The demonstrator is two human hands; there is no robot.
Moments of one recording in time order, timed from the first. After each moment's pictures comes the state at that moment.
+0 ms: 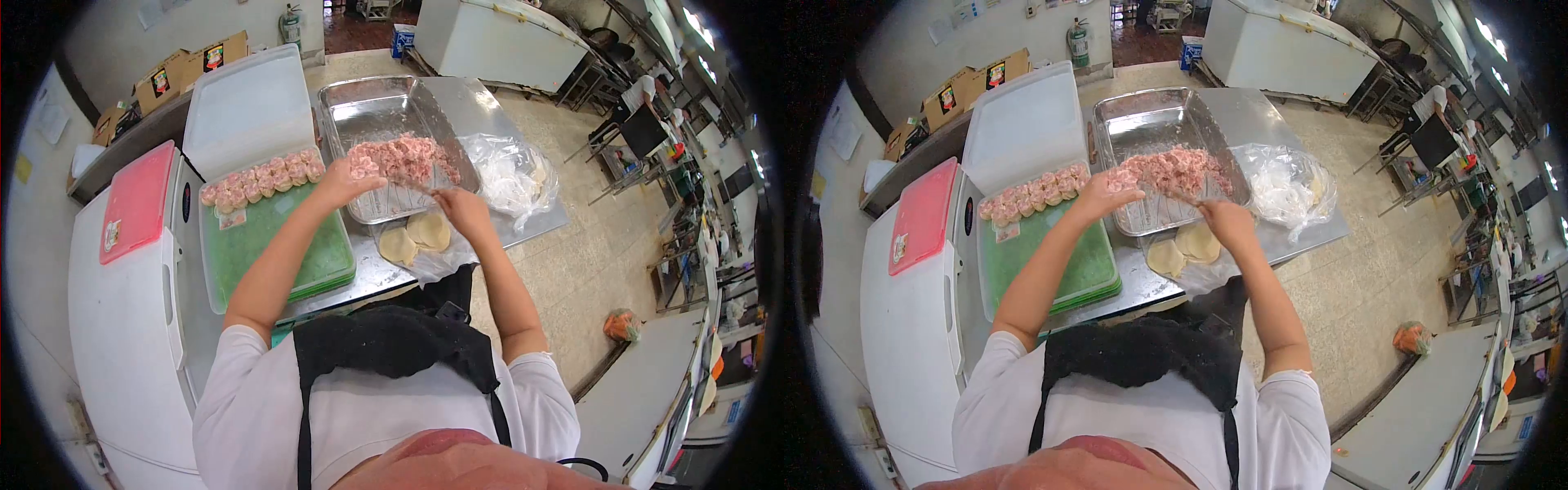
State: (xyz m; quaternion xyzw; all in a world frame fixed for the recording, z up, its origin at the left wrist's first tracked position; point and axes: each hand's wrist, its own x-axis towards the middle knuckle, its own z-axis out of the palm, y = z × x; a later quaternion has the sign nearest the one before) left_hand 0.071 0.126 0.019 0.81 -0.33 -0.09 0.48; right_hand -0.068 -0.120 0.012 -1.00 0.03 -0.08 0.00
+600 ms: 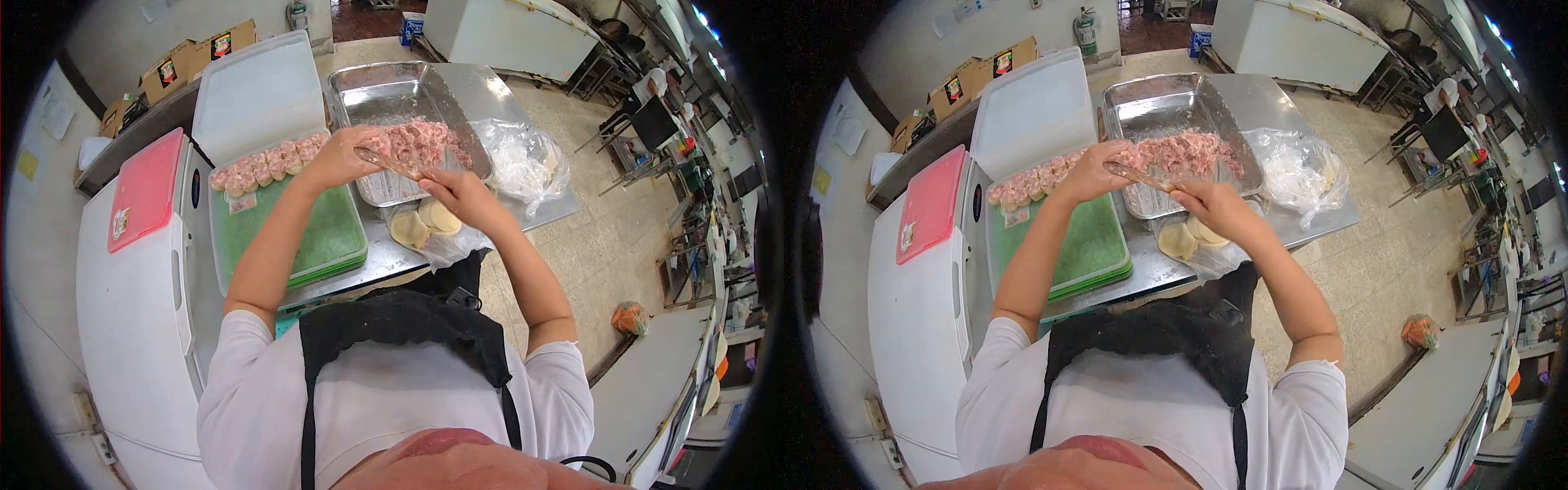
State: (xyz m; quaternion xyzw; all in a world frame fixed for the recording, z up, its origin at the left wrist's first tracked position) left_hand 0.055 0.150 0.082 0.78 -0.43 -0.06 0.45; right_hand -0.089 -0.067 0.085 -0.93 -0.11 -0.08 0.35
